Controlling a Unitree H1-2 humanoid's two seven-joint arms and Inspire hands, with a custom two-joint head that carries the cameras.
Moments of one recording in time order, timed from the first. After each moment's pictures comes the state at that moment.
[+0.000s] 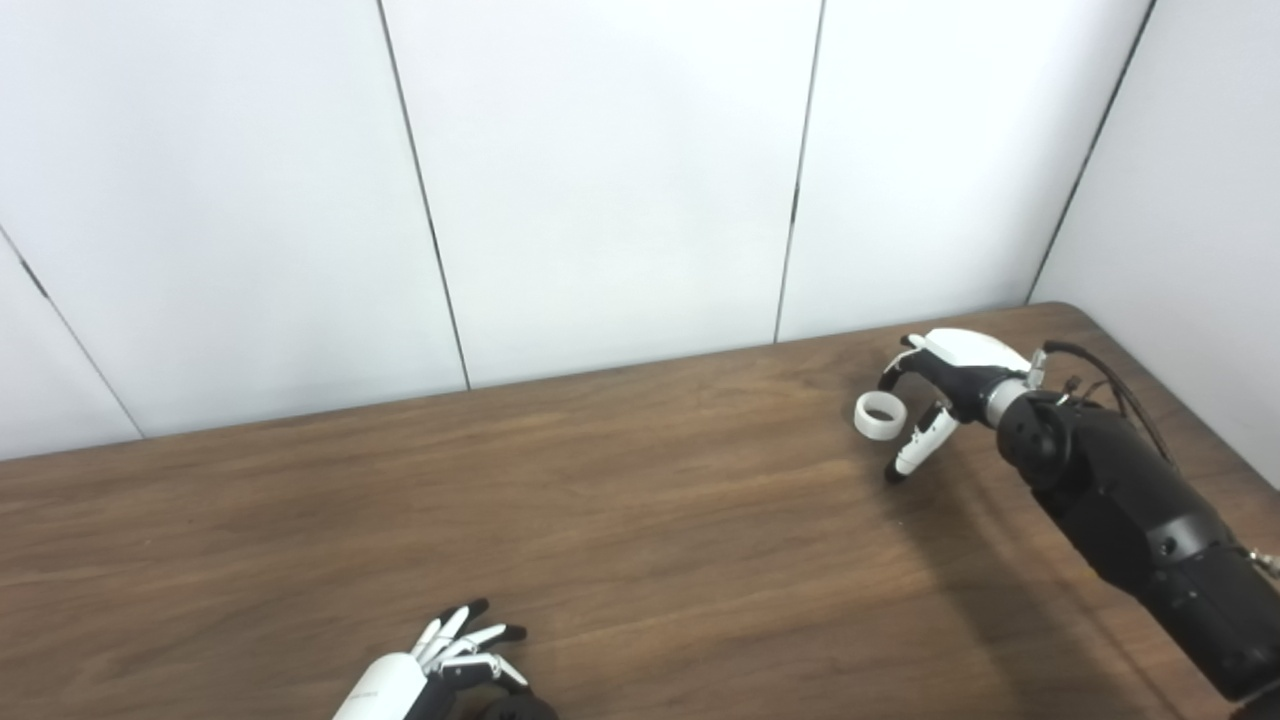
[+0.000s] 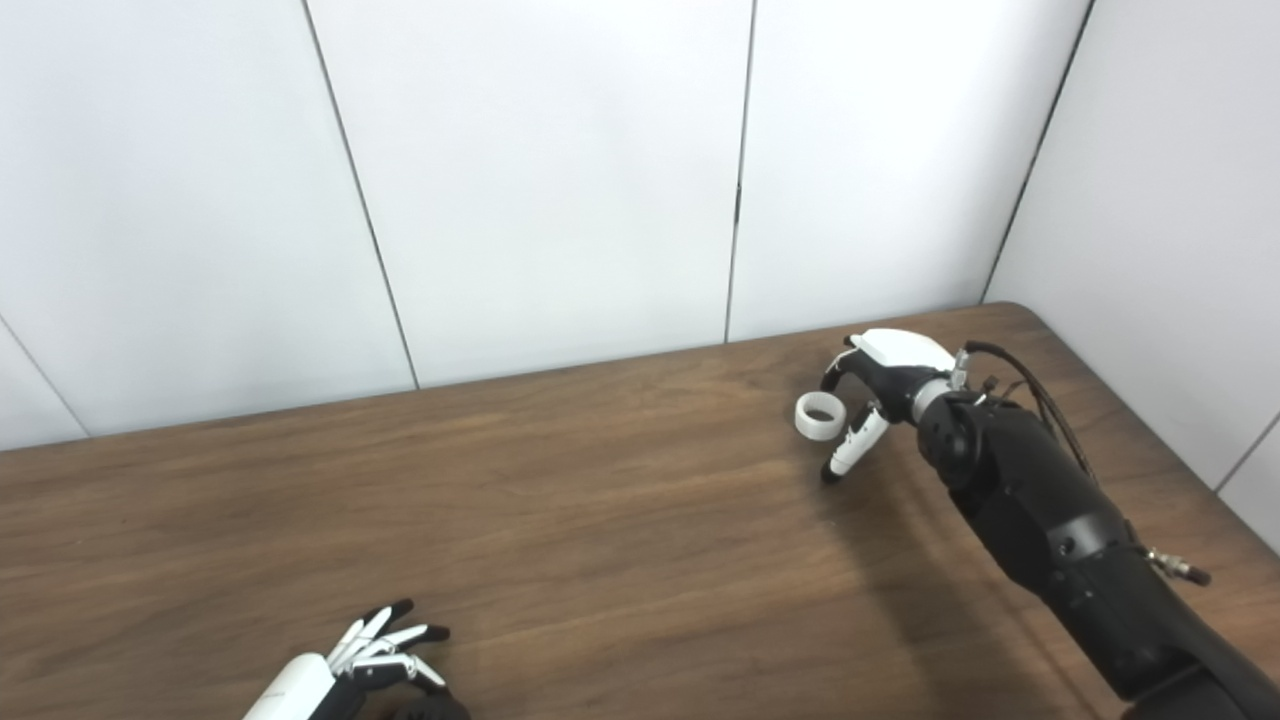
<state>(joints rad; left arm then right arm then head) 0.03 0.37 -0.35 -0.19 0.55 -0.13 -0.17 -0.57 -0.67 0.27 0.33 -0.73 0.33 0.36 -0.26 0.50</state>
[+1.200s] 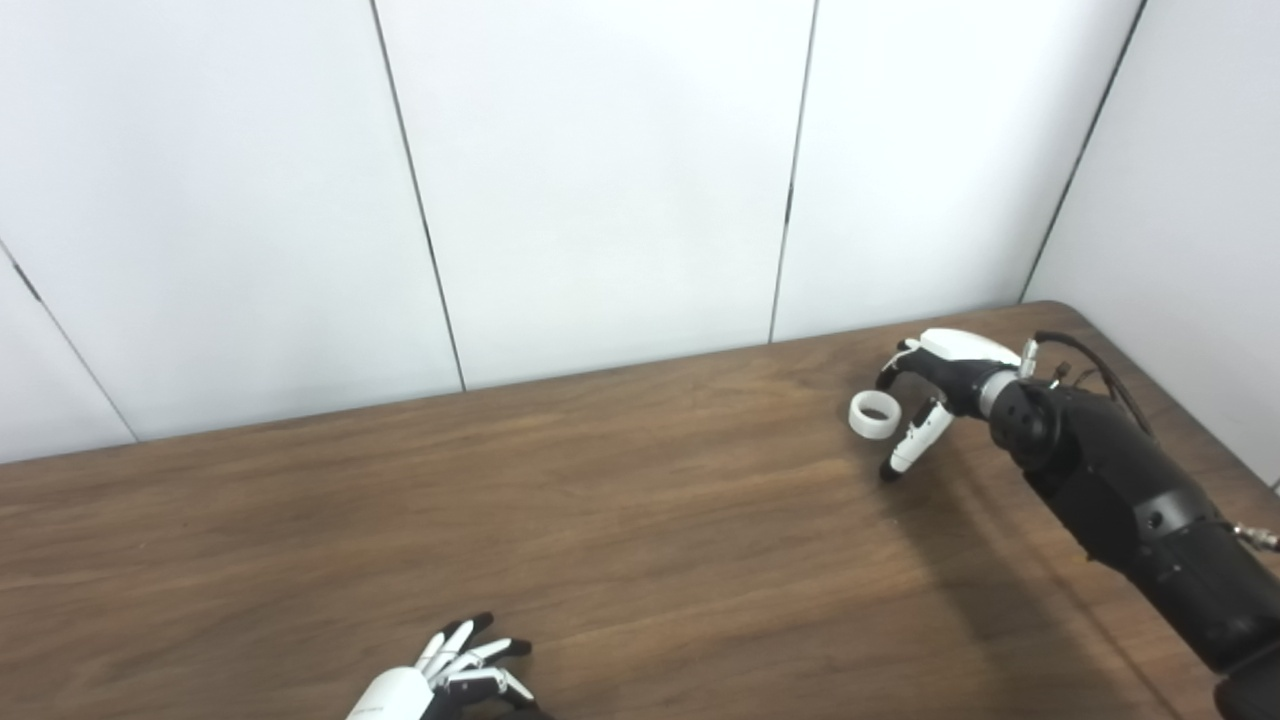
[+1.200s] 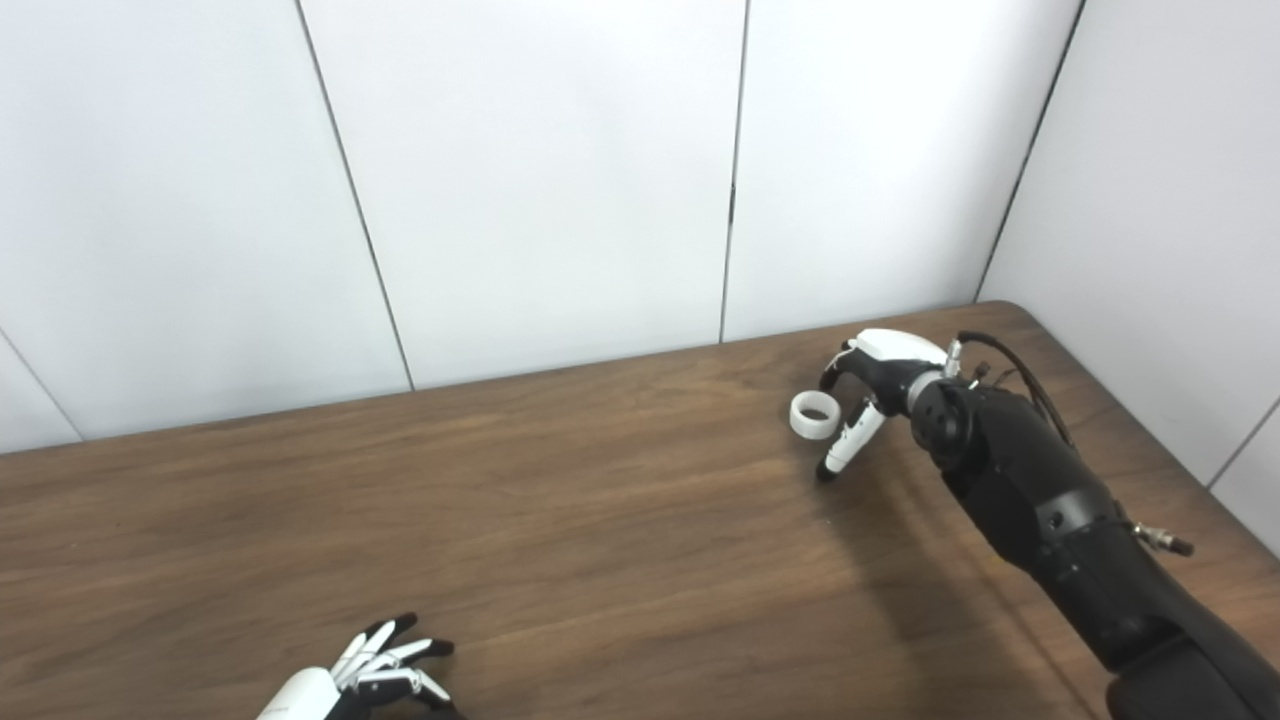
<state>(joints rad) 0.07 0.35 -0.35 -0.25 0.59 -0.09 -0.20 -0.63 -0.67 0.31 0.41 -0.68 0.32 0.40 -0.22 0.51</state>
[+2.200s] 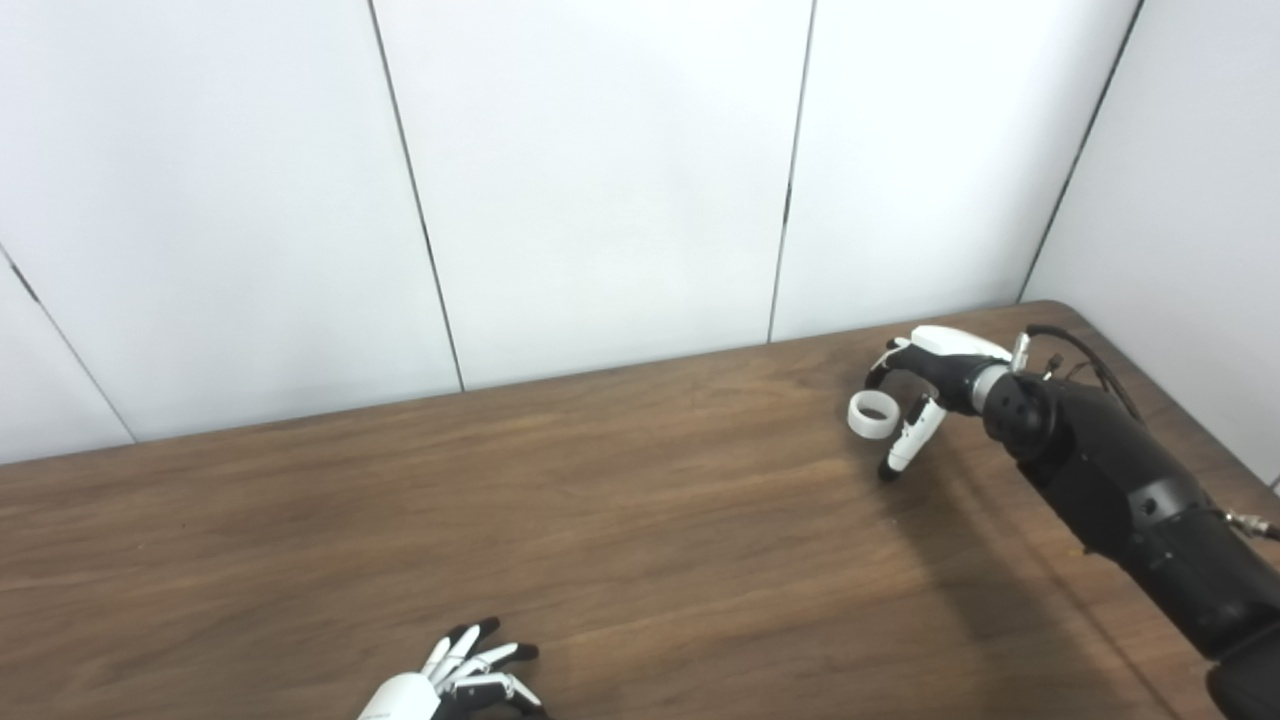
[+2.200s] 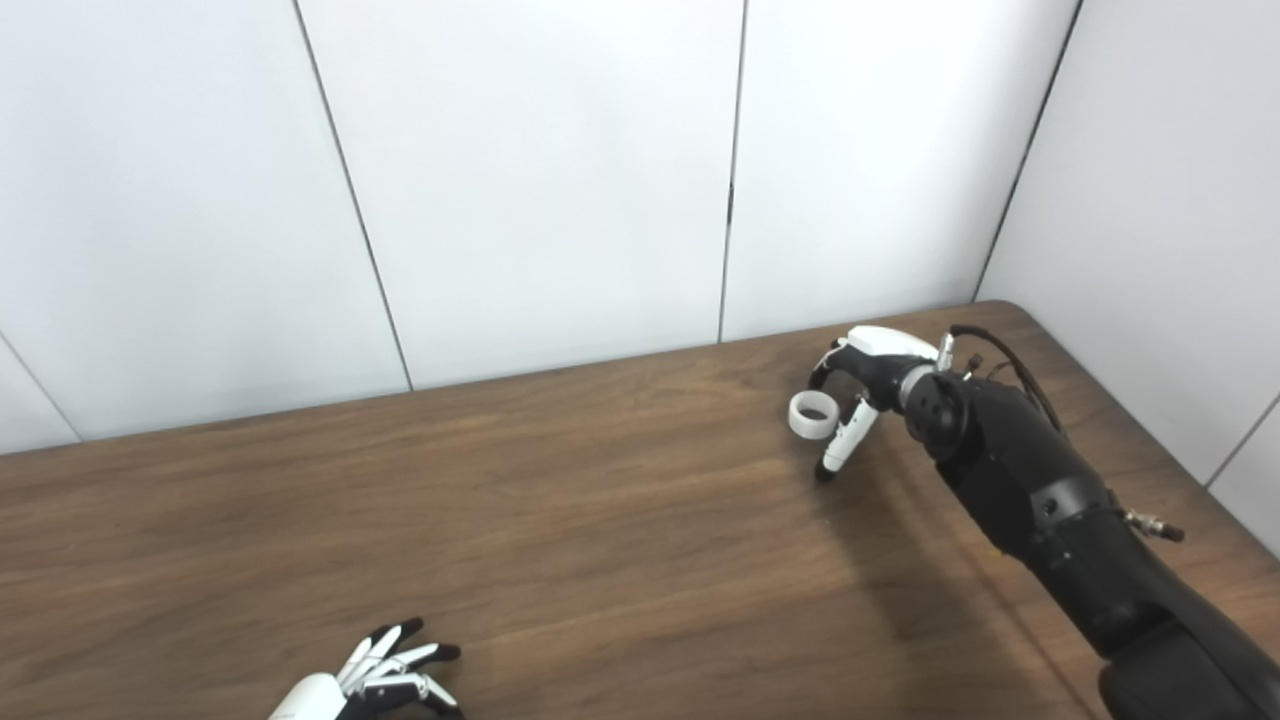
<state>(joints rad) 0.08 0.34 -0.35 -0.26 0.59 -0.09 -0.21 -0.65 -0.67 0.32 0.44 -0.65 0.31 0.41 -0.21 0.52</state>
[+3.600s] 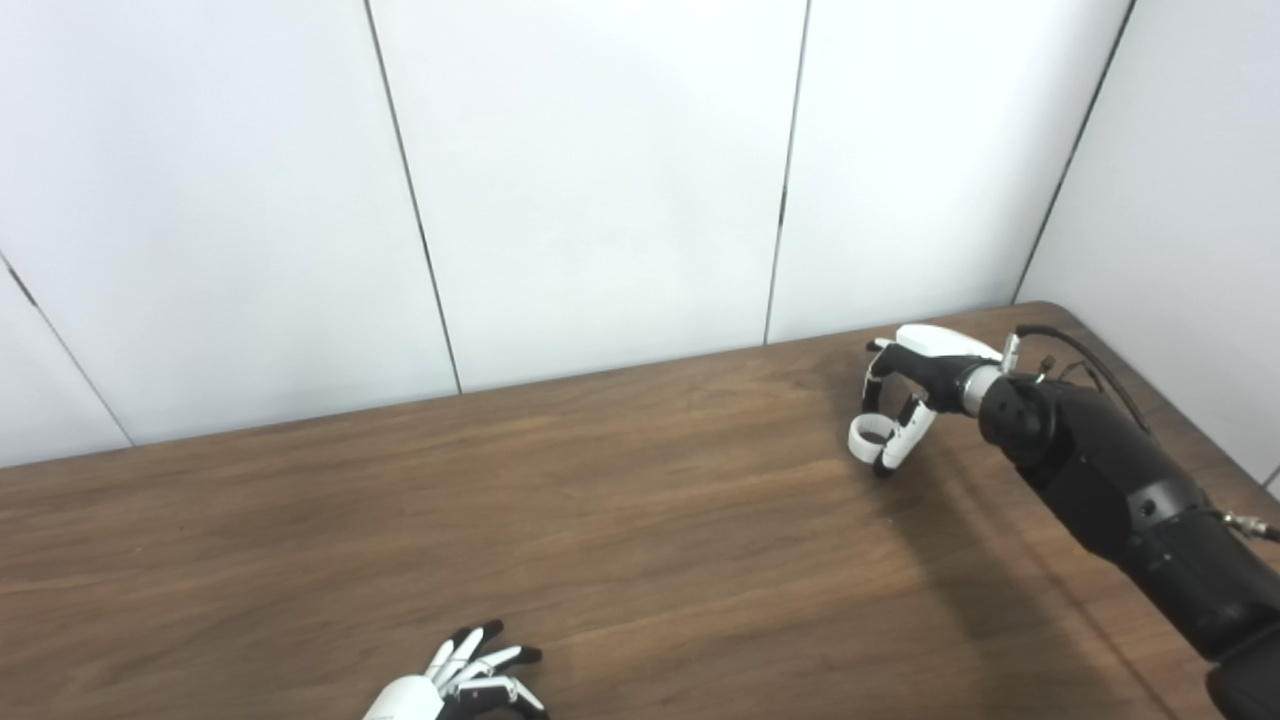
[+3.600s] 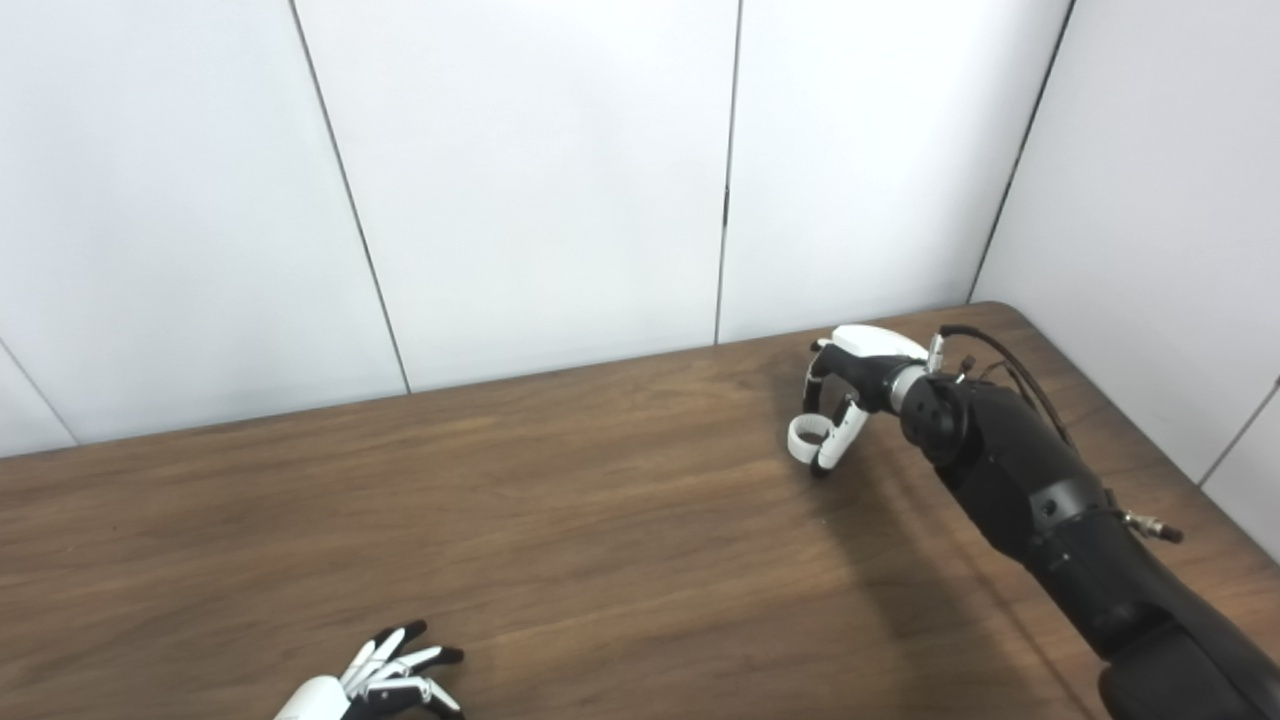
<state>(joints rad) 0.09 0.33 -0.35 -0.26 0.59 -0.09 -0.21 -0.65 -0.67 0.33 0.44 -0.64 0.24 0.38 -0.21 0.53</state>
